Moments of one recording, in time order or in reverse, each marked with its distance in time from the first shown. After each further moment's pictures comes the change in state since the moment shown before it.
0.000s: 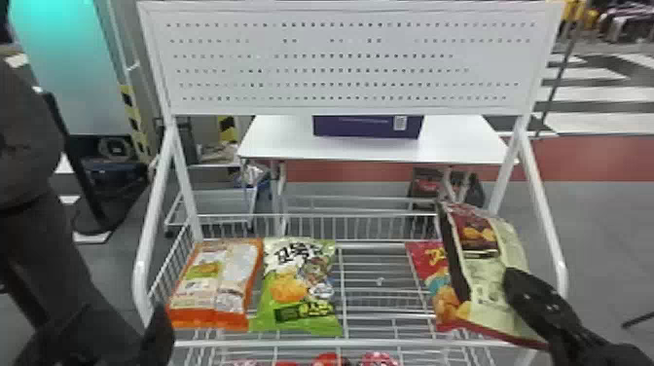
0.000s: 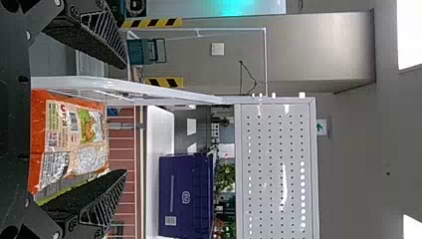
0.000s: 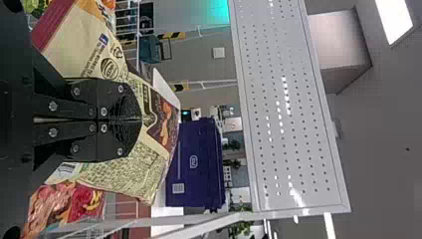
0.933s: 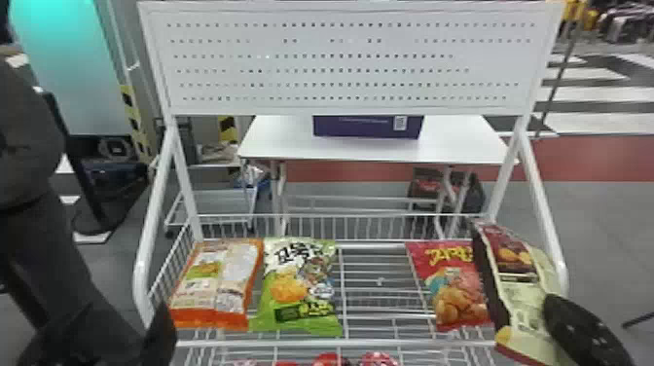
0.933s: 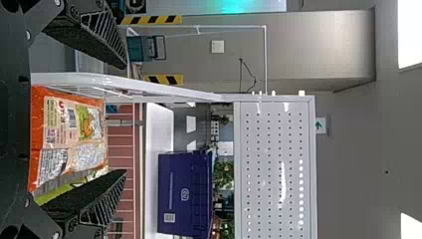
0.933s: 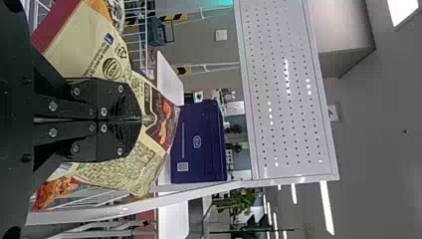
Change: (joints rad) left arm -0.003 0.010 -0.005 -0.002 0.010 0.000 0.000; right arm 0.159 -0.002 -0.072 -0.033 -0.007 -0.088 -0.019
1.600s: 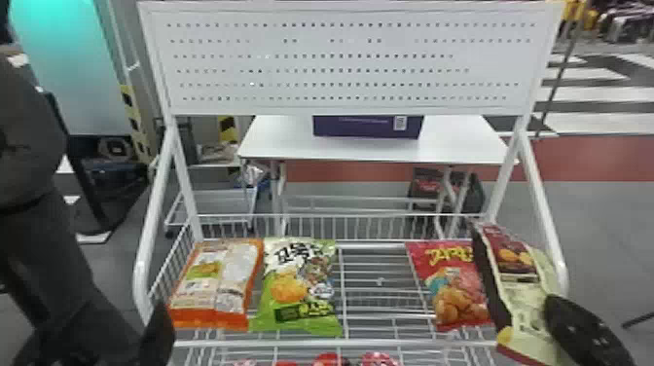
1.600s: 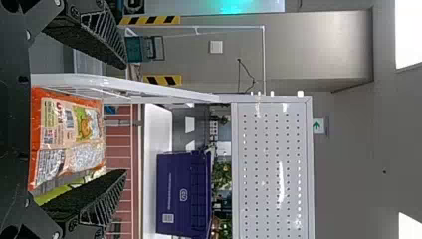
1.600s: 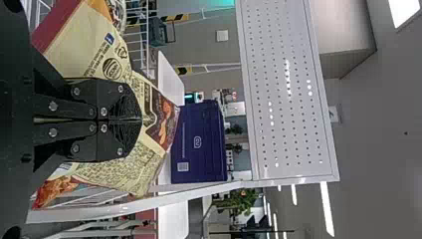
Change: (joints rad) left arm 0.007 0.000 0.006 -0.010 0.000 0.000 0.000; right arm 0.002 -0.006 -0.003 0.002 0.000 -0.001 0.002
